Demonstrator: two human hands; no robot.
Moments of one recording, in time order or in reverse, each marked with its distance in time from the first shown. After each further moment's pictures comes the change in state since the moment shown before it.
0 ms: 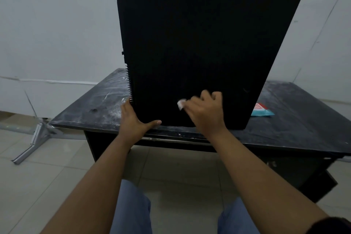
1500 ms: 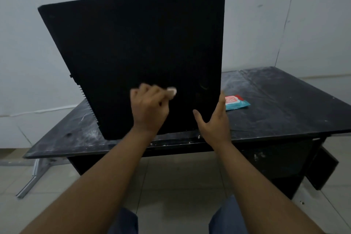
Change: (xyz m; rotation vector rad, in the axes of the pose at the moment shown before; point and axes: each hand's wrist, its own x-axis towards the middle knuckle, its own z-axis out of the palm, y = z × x) left_hand 0.008 0.180 0.090 0.378 0.367 0.811; right_hand -0.086 0.084 -0.035 0.653 -0.125 0.956
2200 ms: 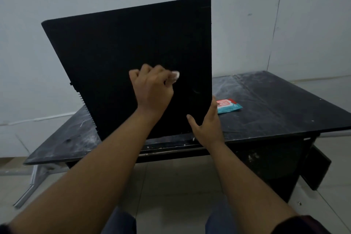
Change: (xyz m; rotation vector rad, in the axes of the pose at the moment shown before) left_hand 0.066 0.034 -0.006 0.086 0.084 -0.016; right_hand 0.000 0.005 -0.001 0.032 -0.073 0.060
